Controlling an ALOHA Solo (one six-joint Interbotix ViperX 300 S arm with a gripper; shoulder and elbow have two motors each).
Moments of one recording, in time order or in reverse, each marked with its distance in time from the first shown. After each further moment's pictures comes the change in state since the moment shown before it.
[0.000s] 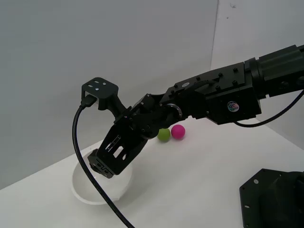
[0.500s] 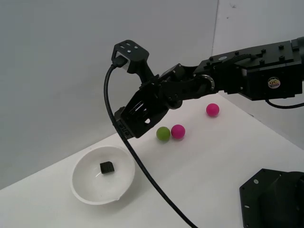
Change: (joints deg) arm 9.6 9.5 9.4 3.4 3.5 3.8 -1.1 0.4
